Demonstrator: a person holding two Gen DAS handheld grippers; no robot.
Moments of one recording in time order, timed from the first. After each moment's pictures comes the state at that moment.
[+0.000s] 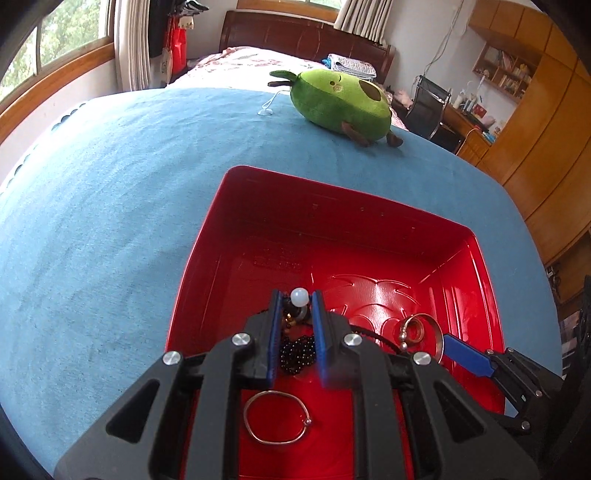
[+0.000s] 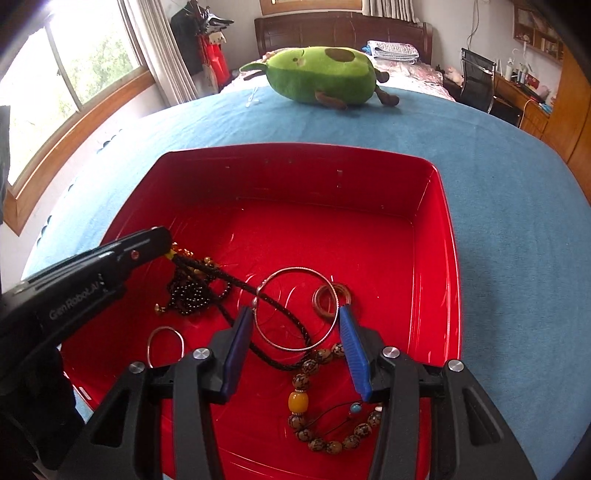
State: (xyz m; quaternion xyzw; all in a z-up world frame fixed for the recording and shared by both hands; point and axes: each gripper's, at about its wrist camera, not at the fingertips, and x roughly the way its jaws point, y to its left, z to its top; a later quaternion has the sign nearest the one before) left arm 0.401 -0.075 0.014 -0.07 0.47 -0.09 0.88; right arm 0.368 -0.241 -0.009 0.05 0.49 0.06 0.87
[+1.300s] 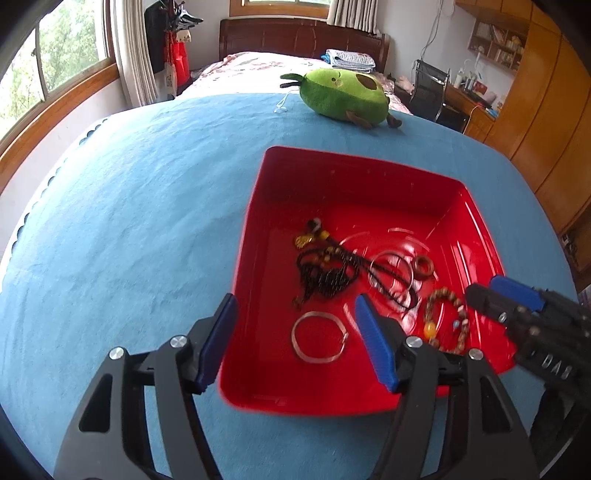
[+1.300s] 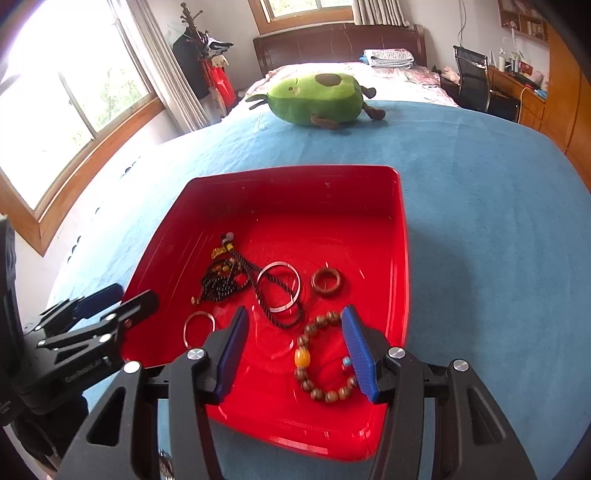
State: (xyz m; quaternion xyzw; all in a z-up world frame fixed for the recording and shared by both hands) left arm 0.324 -0.053 0.035 0.00 0.47 -0.07 0.88; right arm 0.317 -0.268 0.027 0.10 0.46 0.07 0.88
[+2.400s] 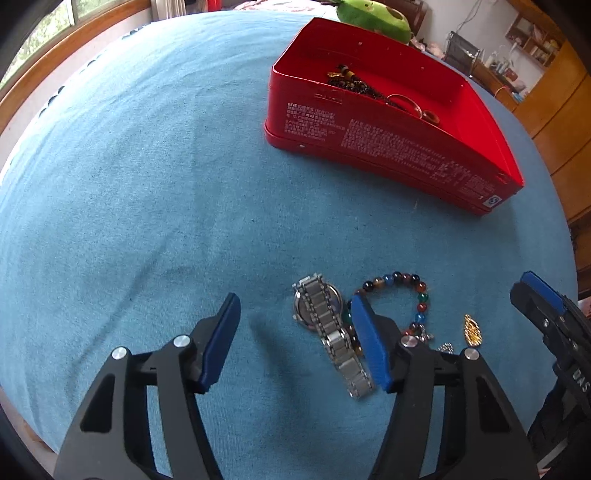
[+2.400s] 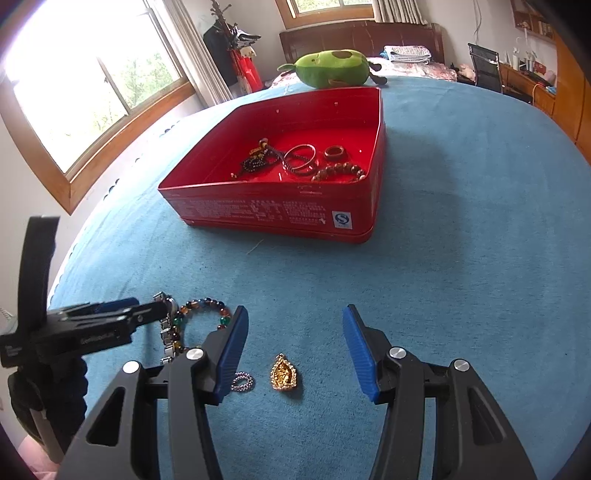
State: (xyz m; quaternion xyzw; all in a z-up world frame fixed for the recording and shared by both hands) left arm 0.179 -0.027 -0.027 -0.05 0.57 -0.03 0.82; right arm 0.164 -0.272 -0.009 0.09 0.46 0.13 0.87
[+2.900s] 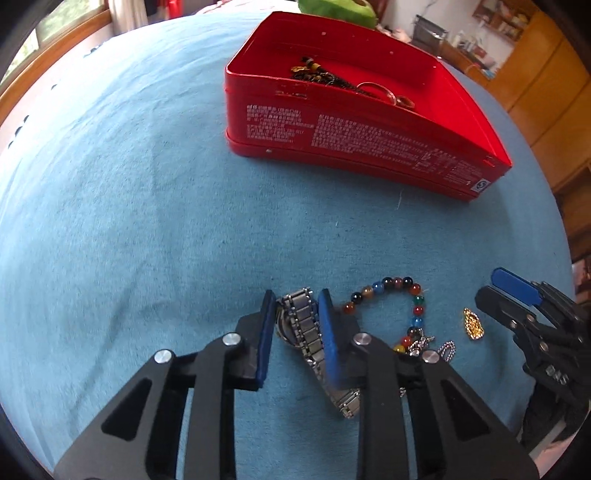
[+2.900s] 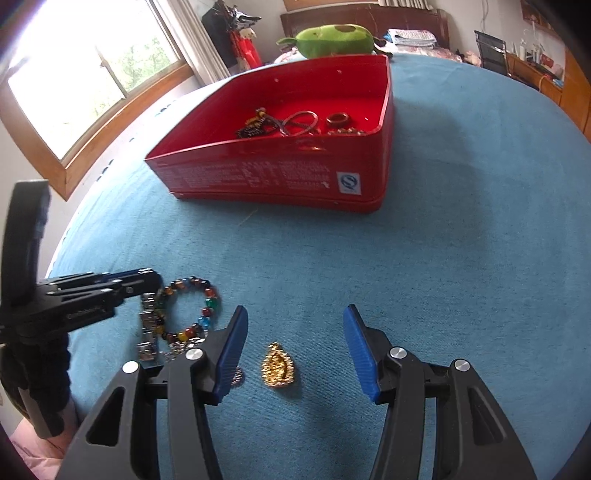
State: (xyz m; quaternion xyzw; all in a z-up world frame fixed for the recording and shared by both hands) left arm 0.192 -0.033 -0.034 -0.02 0.57 -0.11 0.82; right arm 0.175 -0.264 -0.039 0.09 0.50 0.13 0.85
